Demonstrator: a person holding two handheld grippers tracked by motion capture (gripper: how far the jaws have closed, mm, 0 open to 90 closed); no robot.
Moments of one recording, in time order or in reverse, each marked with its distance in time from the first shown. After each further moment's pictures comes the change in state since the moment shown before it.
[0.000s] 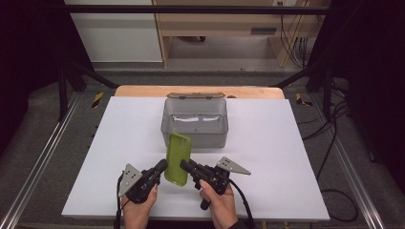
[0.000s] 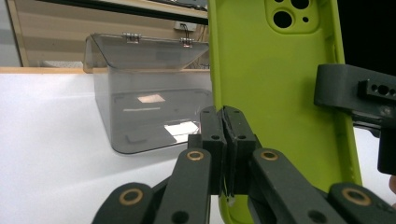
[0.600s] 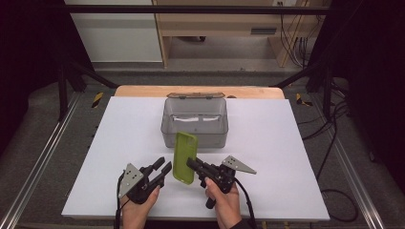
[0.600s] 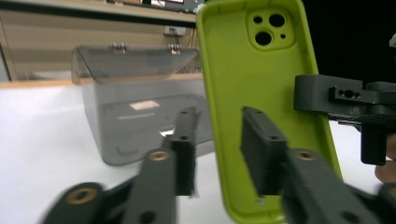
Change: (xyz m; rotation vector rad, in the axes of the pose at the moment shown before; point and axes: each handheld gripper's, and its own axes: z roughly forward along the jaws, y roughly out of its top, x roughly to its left) left arm -0.001 0.009 -0.003 -0.028 -0.029 0.072; right arm -0.009 0.008 -0.012 0.007 -0.070 0.001
